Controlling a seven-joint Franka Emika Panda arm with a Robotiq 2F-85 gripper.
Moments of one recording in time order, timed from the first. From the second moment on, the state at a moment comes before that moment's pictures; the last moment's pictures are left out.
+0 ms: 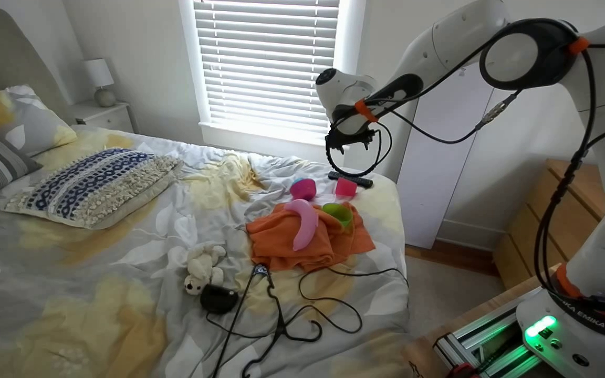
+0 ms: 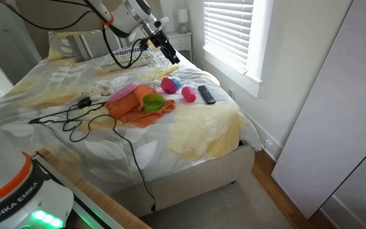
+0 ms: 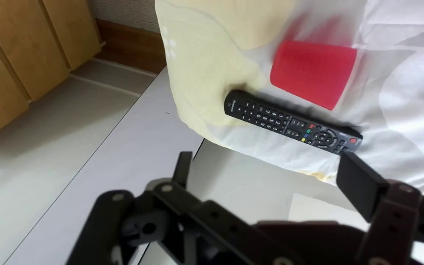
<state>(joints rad) 0.28 0.72 0.00 -1.47 -0.69 2.07 1.23</state>
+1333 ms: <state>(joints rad) 0.36 1.11 -0.10 -1.13 -0.68 2.07 1.29</state>
